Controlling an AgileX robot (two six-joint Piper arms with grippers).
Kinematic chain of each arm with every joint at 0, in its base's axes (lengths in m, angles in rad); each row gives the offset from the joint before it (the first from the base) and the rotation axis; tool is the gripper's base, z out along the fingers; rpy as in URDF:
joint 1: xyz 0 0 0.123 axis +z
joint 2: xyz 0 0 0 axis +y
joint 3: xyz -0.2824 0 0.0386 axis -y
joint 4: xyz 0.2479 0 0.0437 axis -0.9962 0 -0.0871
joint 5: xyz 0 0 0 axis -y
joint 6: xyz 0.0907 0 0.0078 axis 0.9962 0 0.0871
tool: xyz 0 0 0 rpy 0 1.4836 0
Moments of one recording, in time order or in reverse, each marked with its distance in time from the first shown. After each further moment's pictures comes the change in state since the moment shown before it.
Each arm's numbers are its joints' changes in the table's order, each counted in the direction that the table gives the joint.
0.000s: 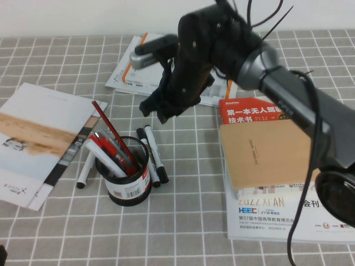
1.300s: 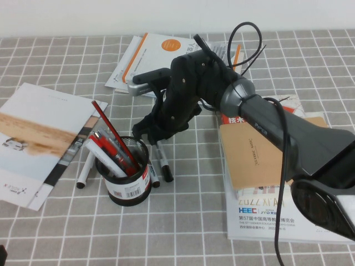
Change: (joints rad) right arm 0.005 0.156 0.002 -0.084 0.149 0.028; left arm 0.000 0.000 0.000 0.000 0.000 0.000
